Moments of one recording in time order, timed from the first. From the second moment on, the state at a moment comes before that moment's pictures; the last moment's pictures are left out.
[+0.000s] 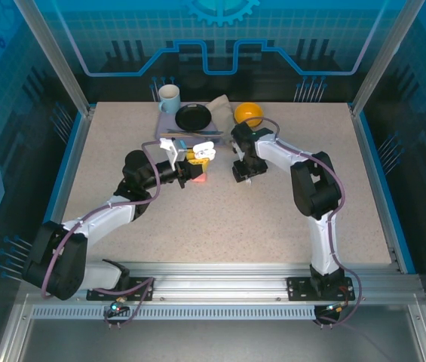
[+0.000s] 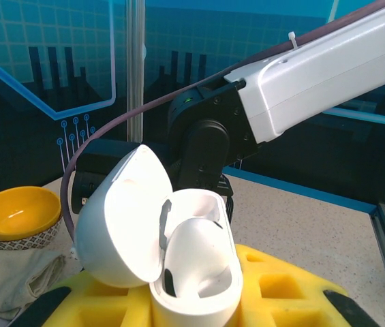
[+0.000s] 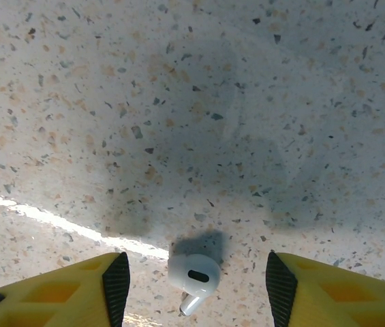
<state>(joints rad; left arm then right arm) -0.34 1.32 0.65 0.73 0.75 -0.12 0.47 2.15 1.67 -0.95 0.06 0.11</state>
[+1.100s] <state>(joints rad) -0.34 1.32 0.65 0.73 0.73 -0.12 0.47 2.18 1.66 -0.94 0.05 0.11</state>
